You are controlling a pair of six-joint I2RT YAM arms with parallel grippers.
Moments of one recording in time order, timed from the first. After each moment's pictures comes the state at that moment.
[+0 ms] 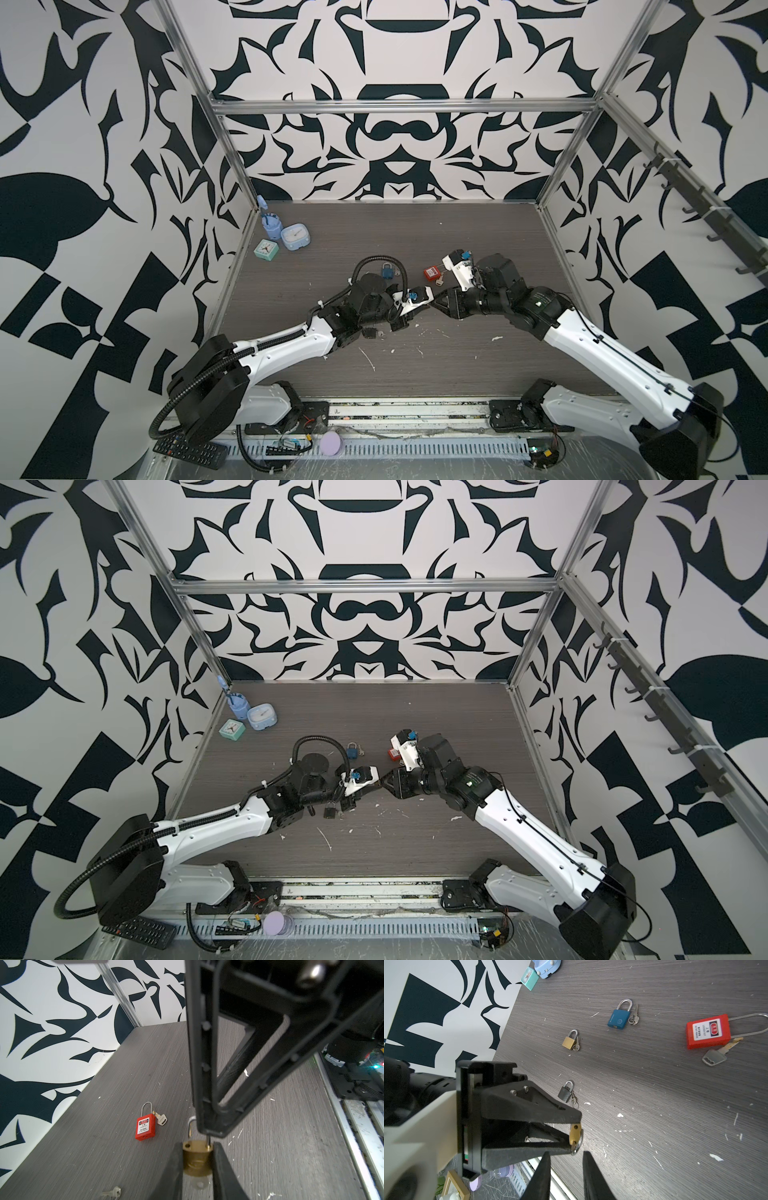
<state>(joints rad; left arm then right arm) -0.90 1.30 0.69 0.25 0.34 0.42 0.66 1.06 0.94 -0.59 -0.38 0.49</state>
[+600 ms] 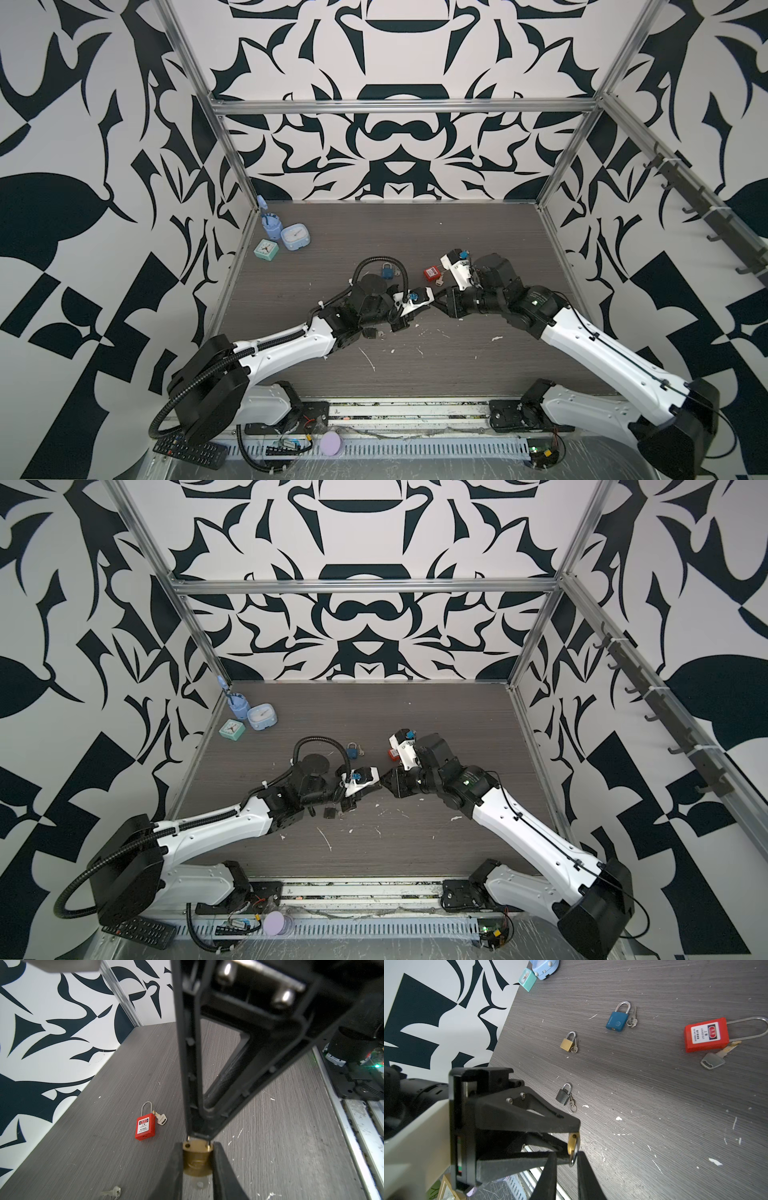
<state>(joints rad) -0.90 1.30 0.69 0.25 0.33 0.42 0.66 1.09 0.94 -0.57 -0.37 0.50</state>
